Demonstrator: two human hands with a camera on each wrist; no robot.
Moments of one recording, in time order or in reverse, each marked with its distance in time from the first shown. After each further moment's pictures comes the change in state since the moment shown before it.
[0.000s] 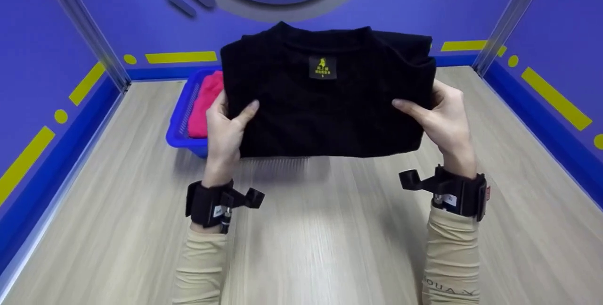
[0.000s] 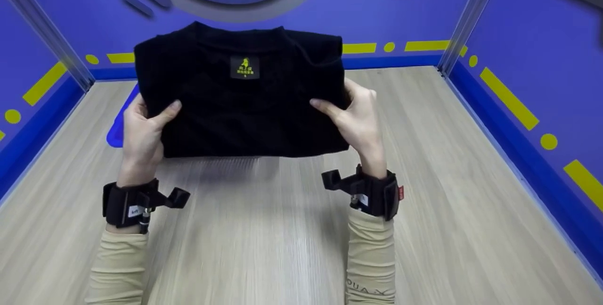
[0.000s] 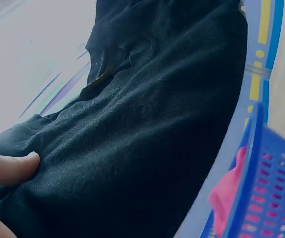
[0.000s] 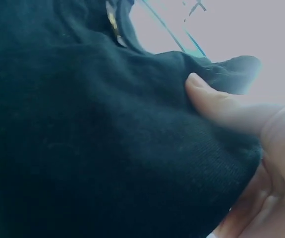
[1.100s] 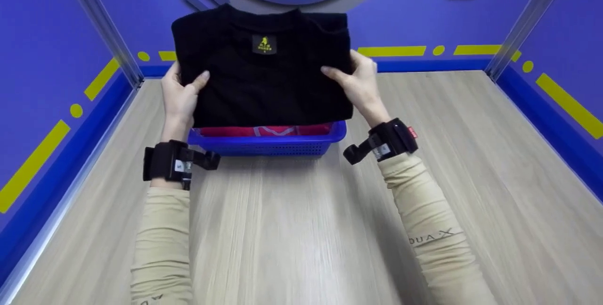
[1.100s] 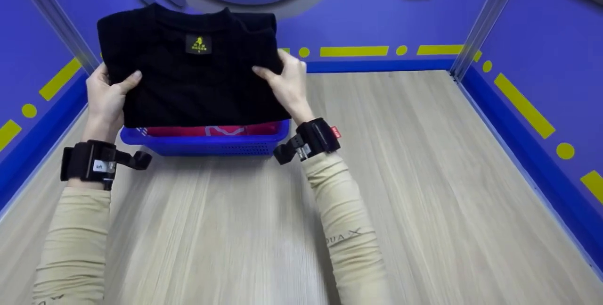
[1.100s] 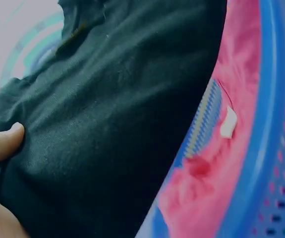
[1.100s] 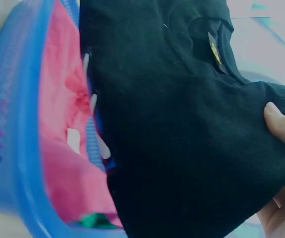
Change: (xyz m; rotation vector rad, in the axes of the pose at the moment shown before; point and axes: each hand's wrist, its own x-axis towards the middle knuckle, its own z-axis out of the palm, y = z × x) left_hand 0.083 0.003 -0.071 0.184 0.129 -0.033; right_hand 0.076 0.017 0.123 0.076 -0.073 0.055
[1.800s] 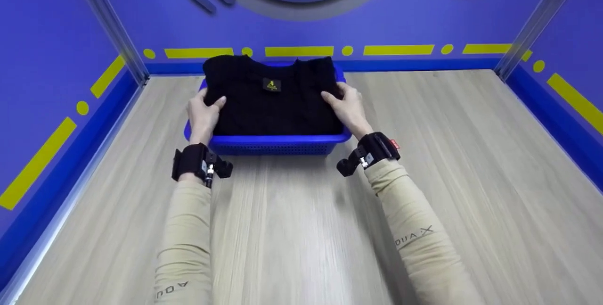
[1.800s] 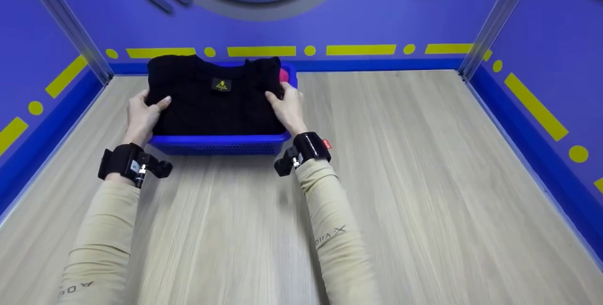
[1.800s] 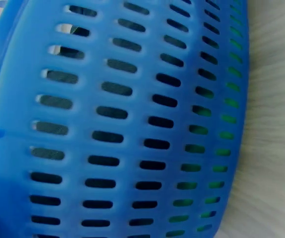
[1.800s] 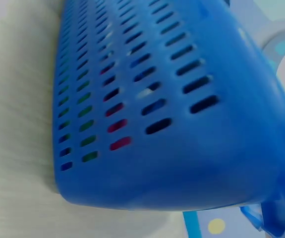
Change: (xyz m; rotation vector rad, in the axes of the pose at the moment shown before) left_hand 0.014 -0.077 -0.012 0.575 0.015 -0.146; right_hand -0.011 0.073 0.040 -0.193 -0.132 0.242
